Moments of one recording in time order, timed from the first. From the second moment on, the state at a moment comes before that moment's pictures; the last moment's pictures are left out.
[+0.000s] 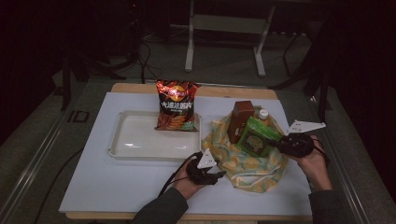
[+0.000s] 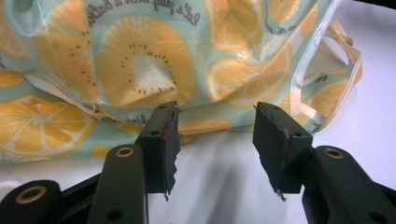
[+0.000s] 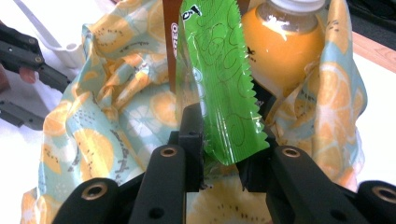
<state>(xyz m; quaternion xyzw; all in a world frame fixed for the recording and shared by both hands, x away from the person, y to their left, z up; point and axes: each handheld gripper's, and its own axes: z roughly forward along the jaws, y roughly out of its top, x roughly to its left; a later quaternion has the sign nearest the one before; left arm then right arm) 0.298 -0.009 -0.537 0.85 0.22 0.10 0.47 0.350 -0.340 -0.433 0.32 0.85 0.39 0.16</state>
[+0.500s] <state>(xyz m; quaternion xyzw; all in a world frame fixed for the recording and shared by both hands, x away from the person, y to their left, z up) 0.300 -0.002 -0.519 0.82 0.26 0.11 0.49 0.337 -0.342 -0.435 0.33 0.84 0.38 0.18</state>
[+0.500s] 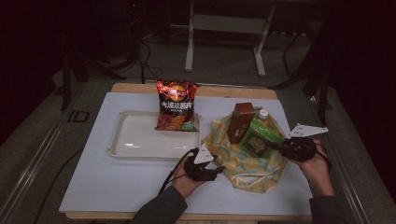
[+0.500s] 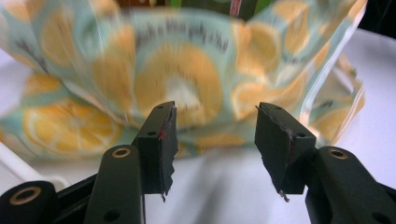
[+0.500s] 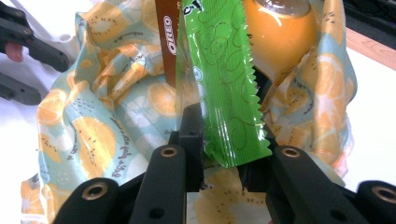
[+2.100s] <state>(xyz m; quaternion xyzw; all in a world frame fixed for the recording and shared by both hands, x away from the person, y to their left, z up) 0.419 -0.022 -0.423 0.80 0.25 0.10 0.53 0.323 -0.350 -0.453 0.38 0.79 0.44 0.20</state>
